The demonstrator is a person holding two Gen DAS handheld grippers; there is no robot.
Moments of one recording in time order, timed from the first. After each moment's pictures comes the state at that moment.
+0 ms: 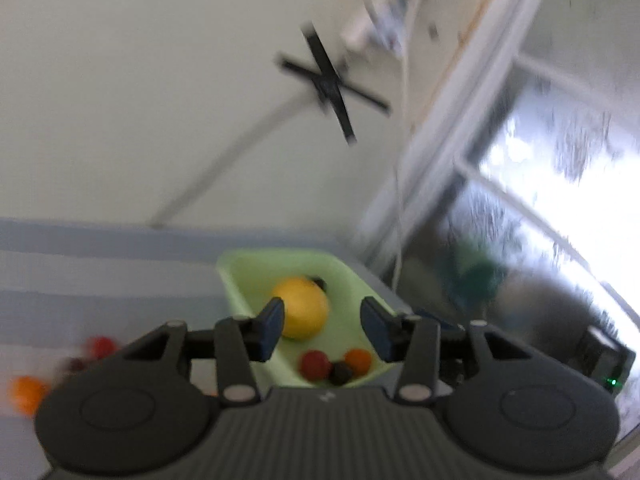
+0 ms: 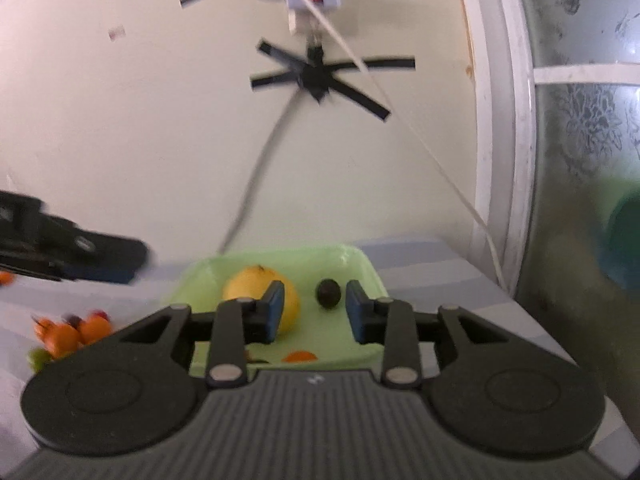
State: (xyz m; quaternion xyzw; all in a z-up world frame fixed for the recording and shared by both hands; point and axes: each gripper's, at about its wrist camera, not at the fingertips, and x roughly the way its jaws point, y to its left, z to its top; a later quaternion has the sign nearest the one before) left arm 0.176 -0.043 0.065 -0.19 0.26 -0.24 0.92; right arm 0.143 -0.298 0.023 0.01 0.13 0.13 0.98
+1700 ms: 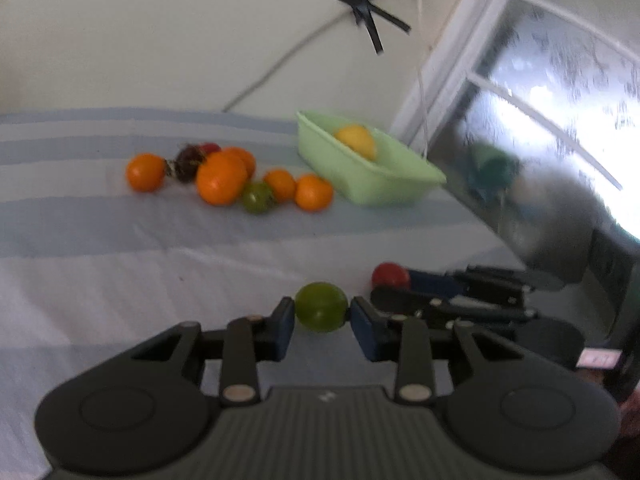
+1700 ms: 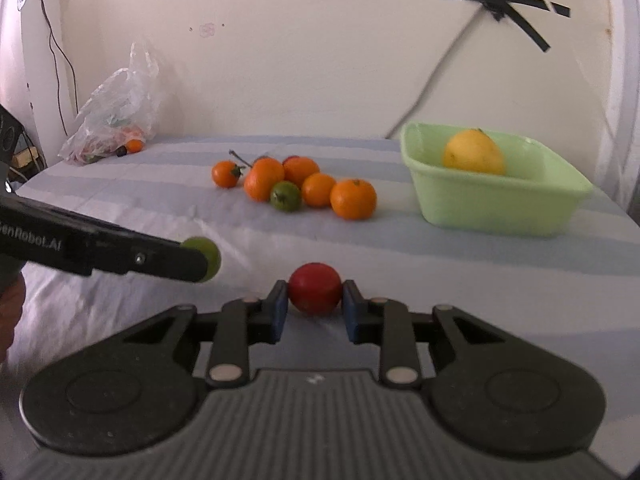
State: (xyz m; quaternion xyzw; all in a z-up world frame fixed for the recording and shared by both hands) left arm 0.056 -0.006 -0.013 -0.13 0.35 -0.23 0.90; right arm 0.049 -0.209 -0.036 -0.08 0.25 0.27 0.93
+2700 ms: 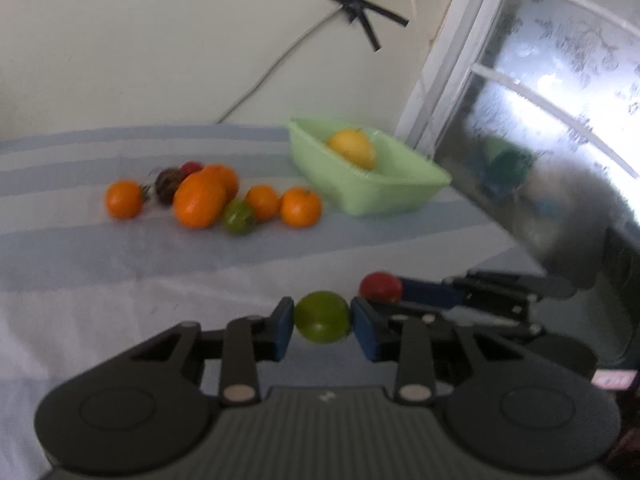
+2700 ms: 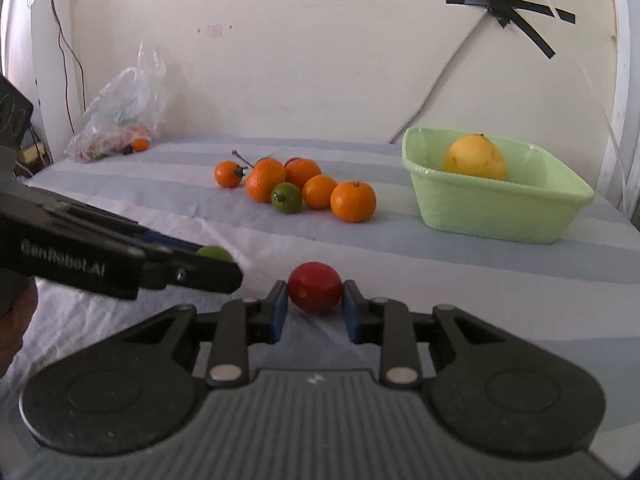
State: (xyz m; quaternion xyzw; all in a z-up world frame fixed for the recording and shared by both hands) left arm 0.074 -0.032 0.004 -0.11 0.34 -0.22 0.91; right arm 0.051 -0.210 -0.034 -0.07 0.24 0.28 0.93
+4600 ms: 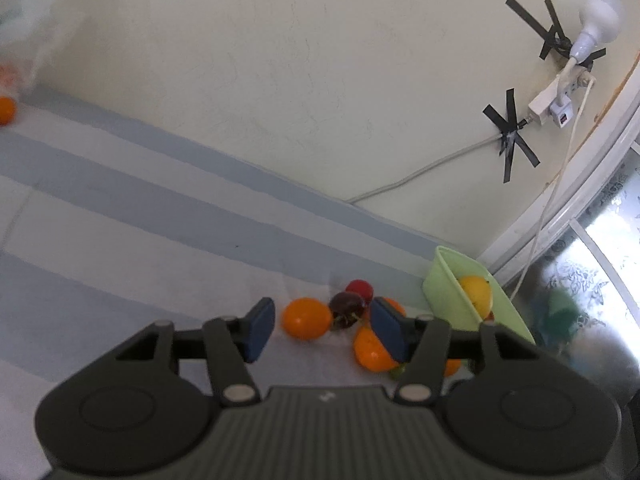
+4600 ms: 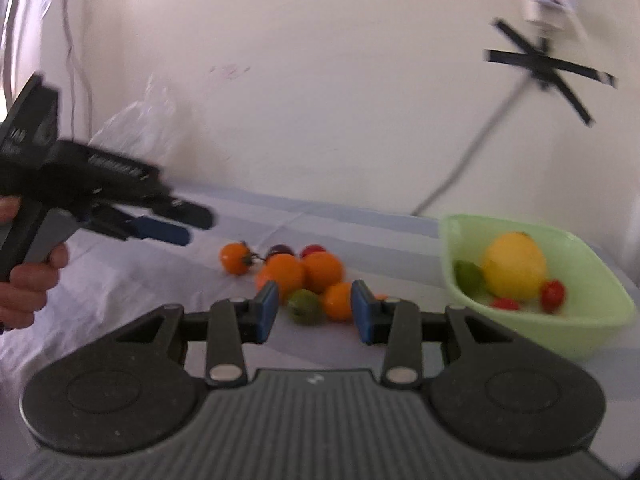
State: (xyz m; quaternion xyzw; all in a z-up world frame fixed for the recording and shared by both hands) left arm 0.141 0.102 -0.011 -0.28 0.31 -0.10 0.90; right arm 0.098 -0.148 -0.005 -0.10 0.18 0.30 0.93
